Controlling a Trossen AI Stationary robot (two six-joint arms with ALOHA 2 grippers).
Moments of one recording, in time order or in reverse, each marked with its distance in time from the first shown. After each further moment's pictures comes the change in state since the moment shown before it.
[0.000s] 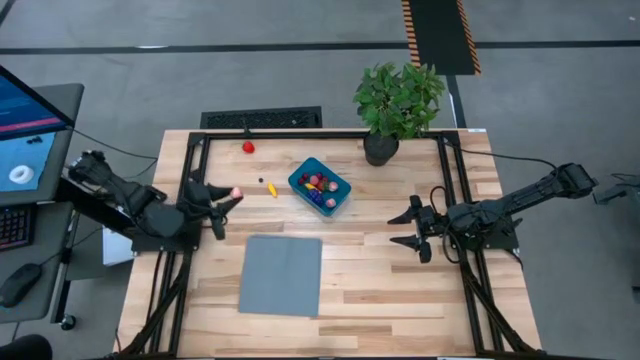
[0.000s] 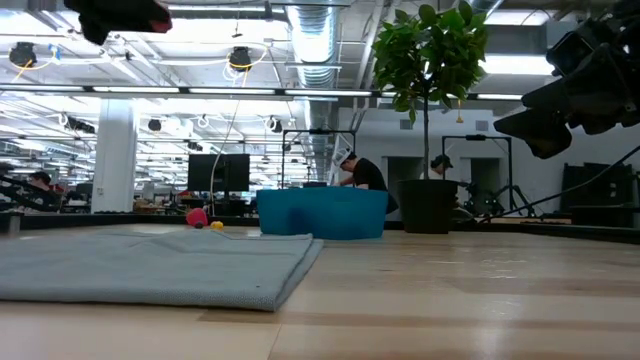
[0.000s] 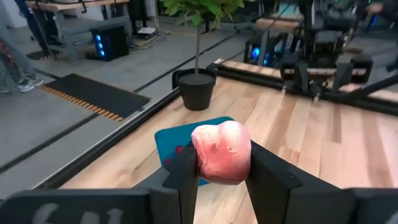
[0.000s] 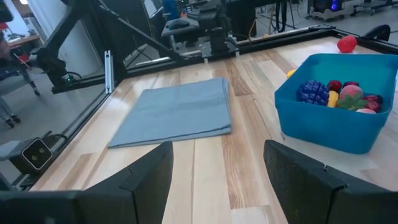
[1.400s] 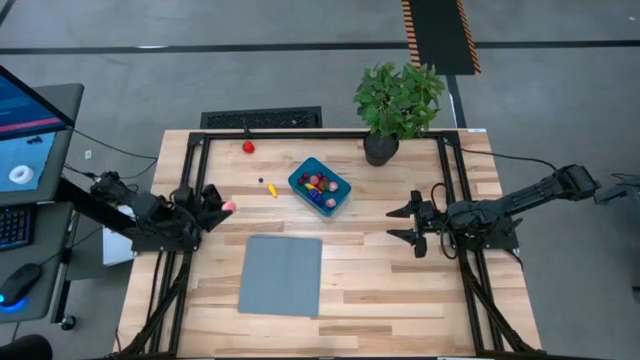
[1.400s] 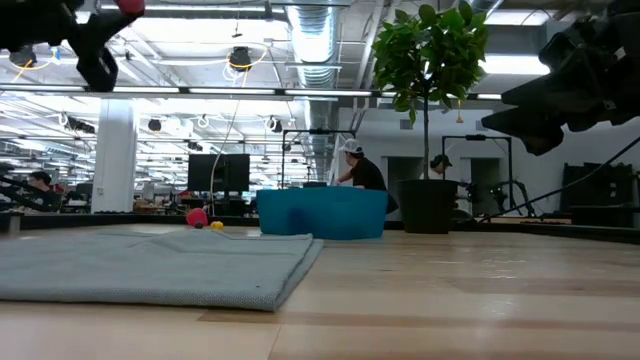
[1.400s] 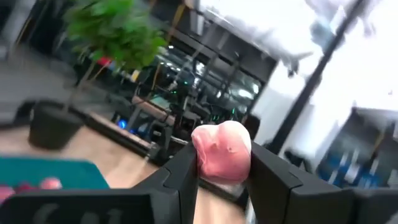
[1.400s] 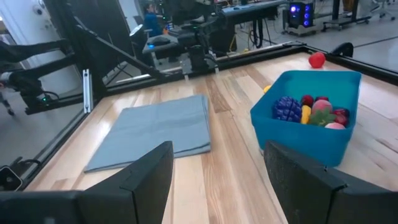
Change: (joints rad) left arm 0.053 -0.589 -0.568 0.769 0.431 0.055; right arm -0.046 0.053 0.000 0.098 0.050 -0.010
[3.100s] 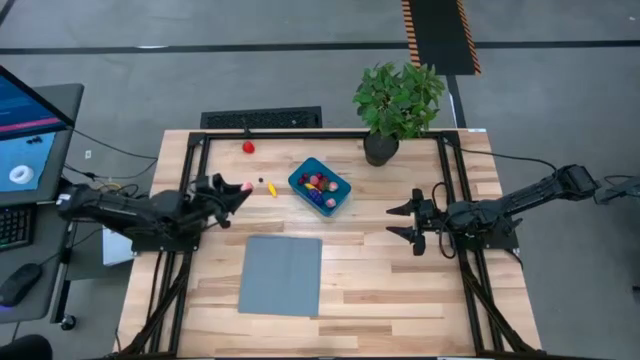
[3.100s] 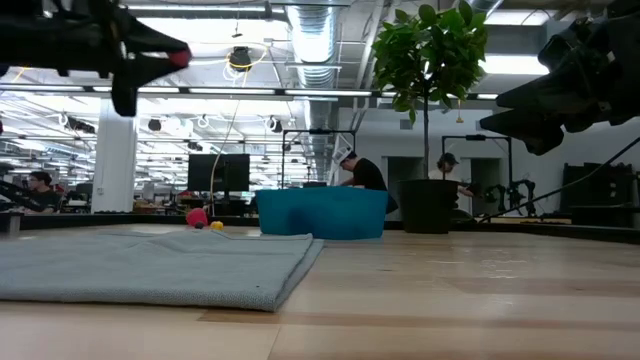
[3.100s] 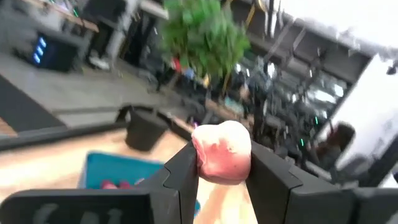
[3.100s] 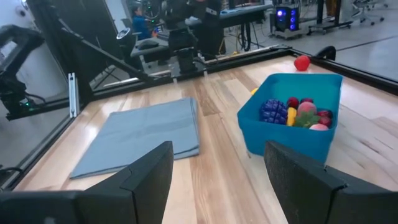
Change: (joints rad) left arm 0.376 0.346 0.008 0.172 0.064 -0.053; right arm 0.000 0.000 0.000 0.000 0.052 -0.001
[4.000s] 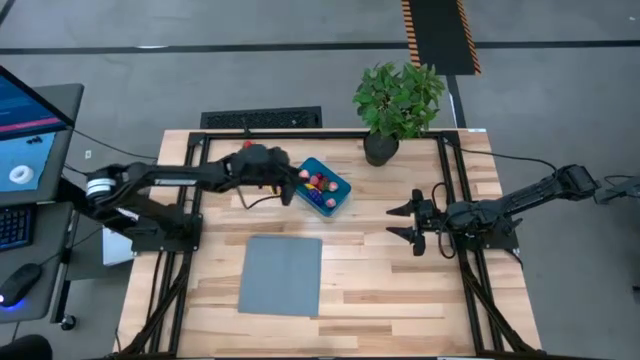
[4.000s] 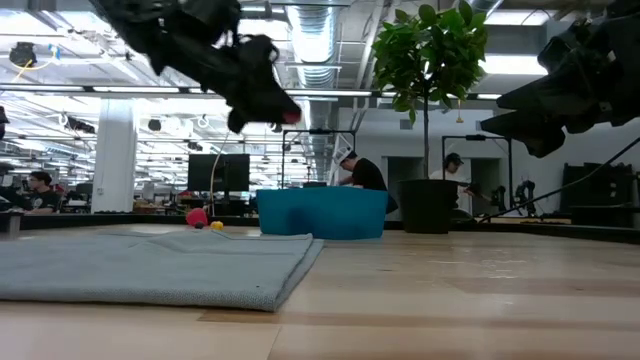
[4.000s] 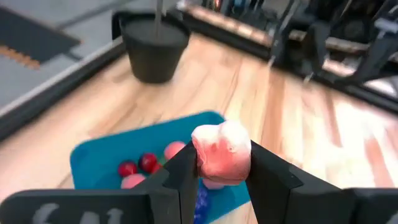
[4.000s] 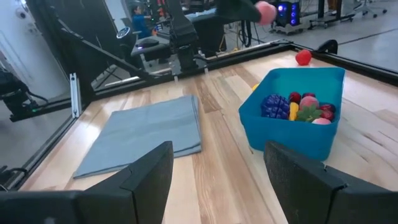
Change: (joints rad) left arm 0.466 0.983 0.638 -0.229 0.614 0.213; right arm 0.002 0.000 0.000 -0.010 -0.003 0.025
